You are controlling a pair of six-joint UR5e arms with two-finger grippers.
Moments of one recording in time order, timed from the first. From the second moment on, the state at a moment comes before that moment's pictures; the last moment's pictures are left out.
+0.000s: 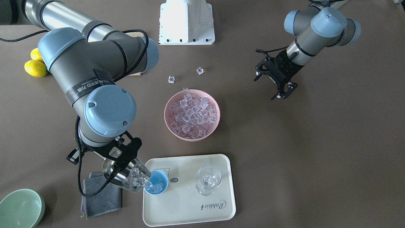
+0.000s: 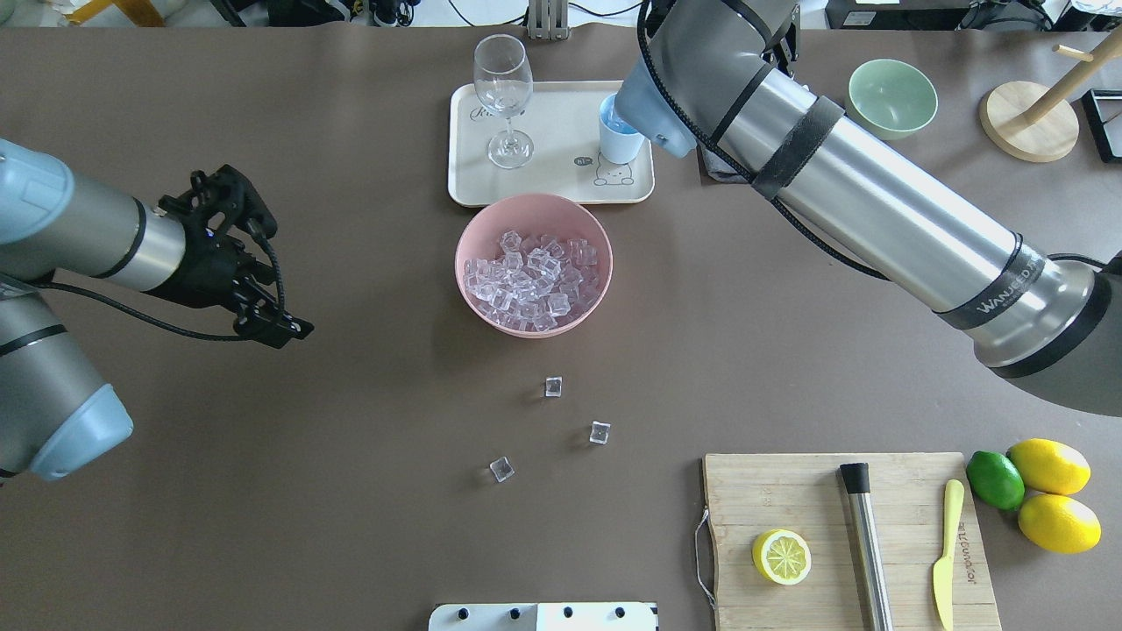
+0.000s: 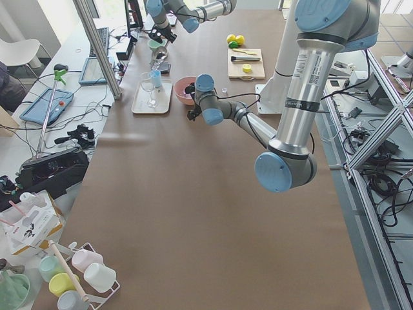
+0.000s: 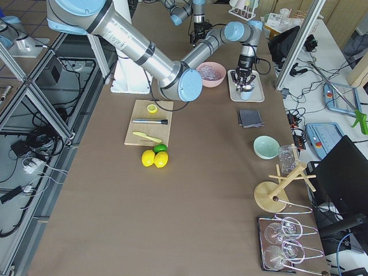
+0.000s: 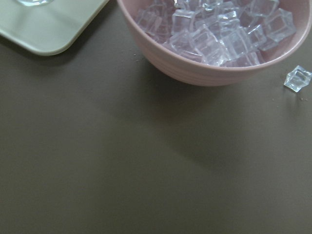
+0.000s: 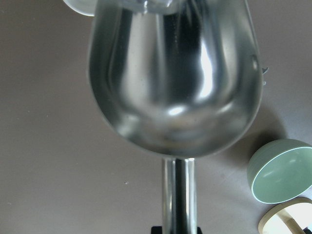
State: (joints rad) left arm -0.77 -1.78 -1.85 -2.11 -2.15 -0.28; right arm 0.91 -0.51 1.21 -2.19 1.81 -0.40
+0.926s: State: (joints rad) left arm -1.40 -1.61 -1.73 -2.07 -2.35 -0.28; right arm 0.98 -0.71 1.51 -2.24 1.85 -0.42
